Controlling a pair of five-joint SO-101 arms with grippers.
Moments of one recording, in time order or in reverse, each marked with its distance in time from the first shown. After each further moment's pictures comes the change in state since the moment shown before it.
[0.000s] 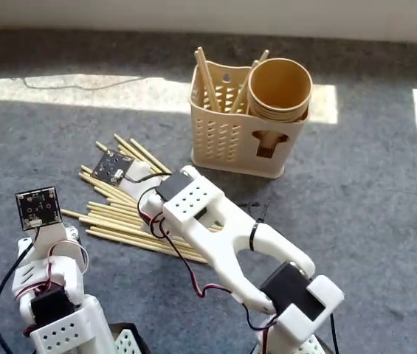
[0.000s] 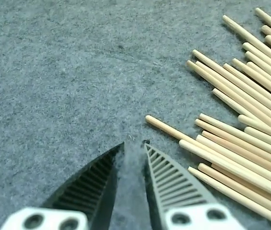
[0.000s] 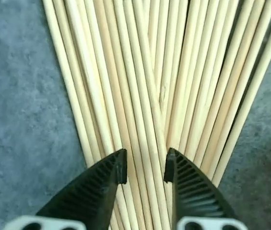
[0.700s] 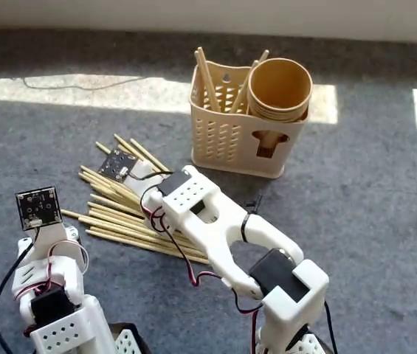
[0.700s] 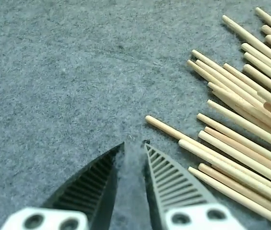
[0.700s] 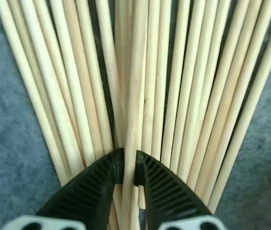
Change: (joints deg) left arm 0.0 0.0 0.0 0.0 0.0; right arm 1.9 7.1 -0.5 -4.3 0.0
